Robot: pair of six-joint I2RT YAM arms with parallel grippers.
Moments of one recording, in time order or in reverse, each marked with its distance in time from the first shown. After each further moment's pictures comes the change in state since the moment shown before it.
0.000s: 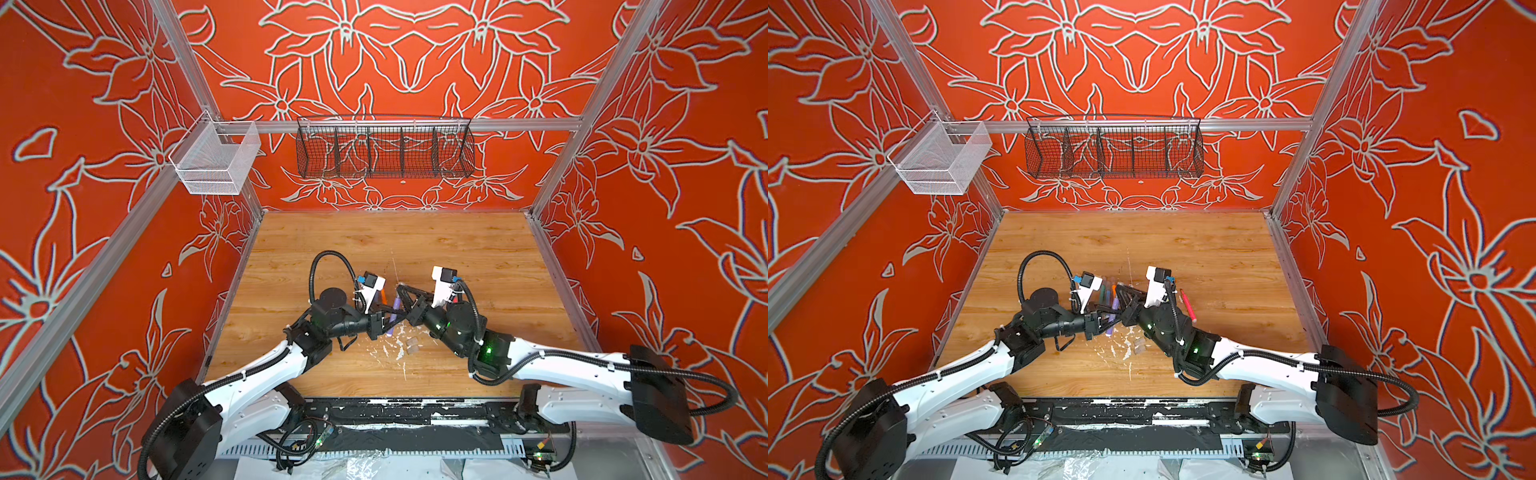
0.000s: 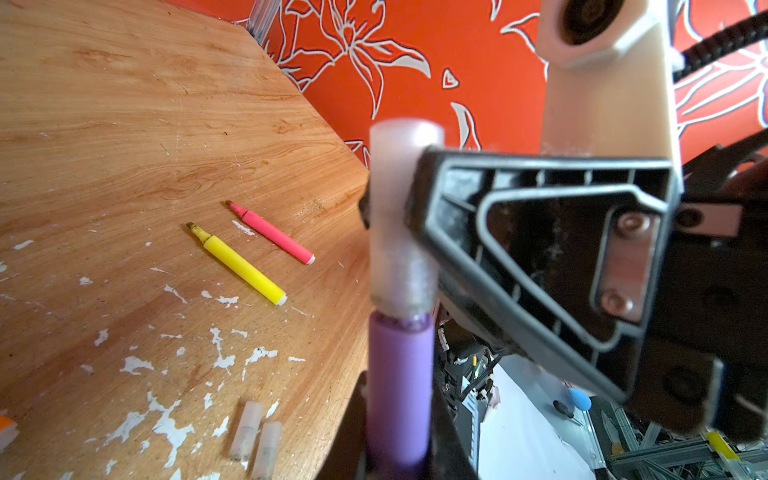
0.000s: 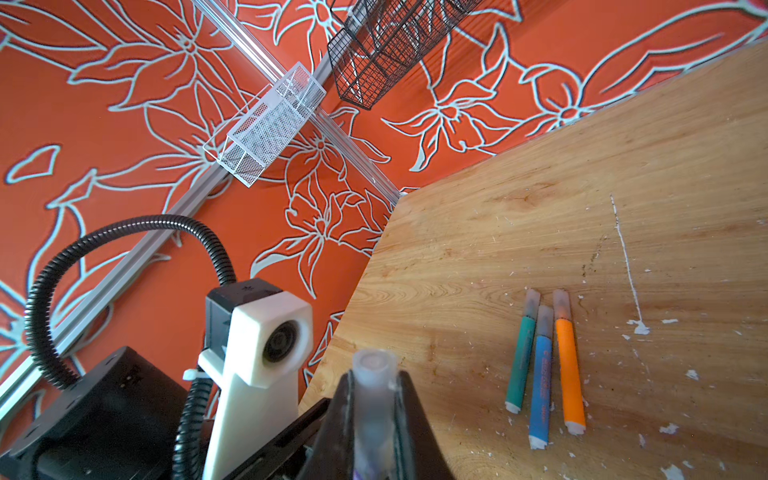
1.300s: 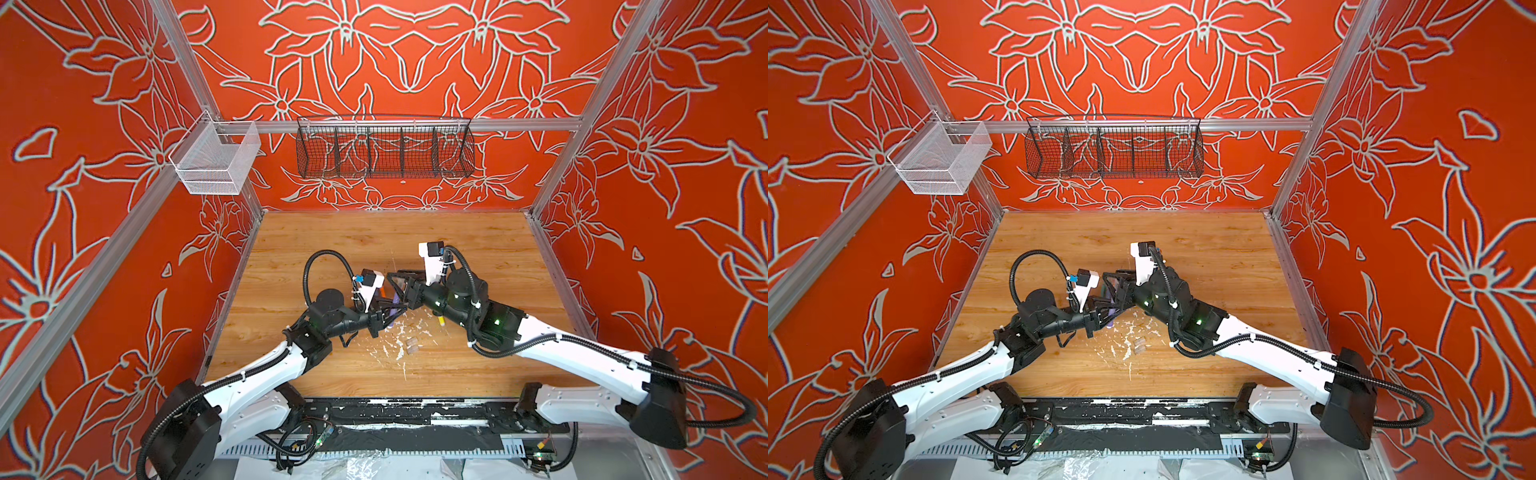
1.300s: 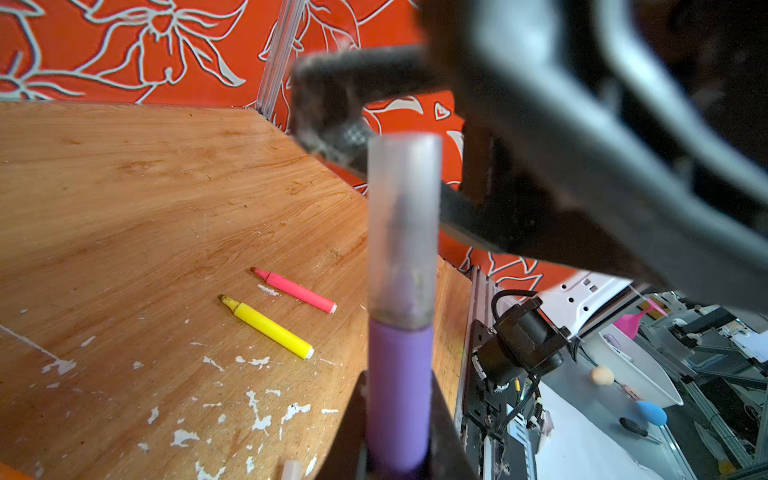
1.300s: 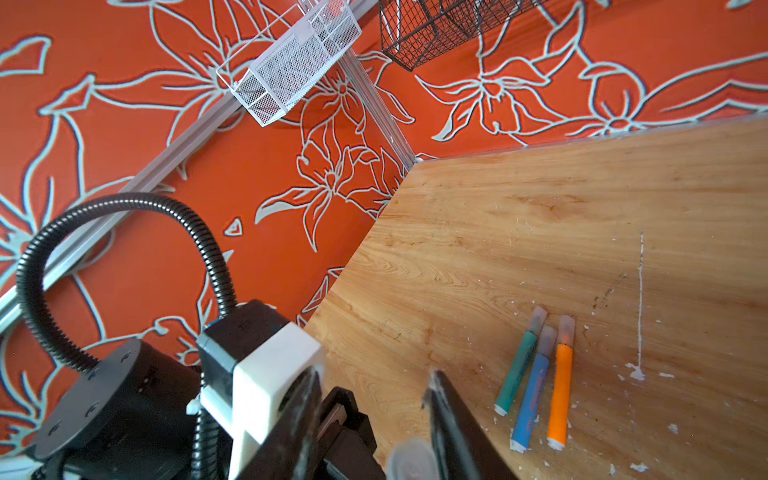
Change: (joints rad) left arm -0.019 0.002 -0.002 0.097 -0.053 0.145; right arm -0.134 0.027 0.314 -0.408 -0.271 -0.180
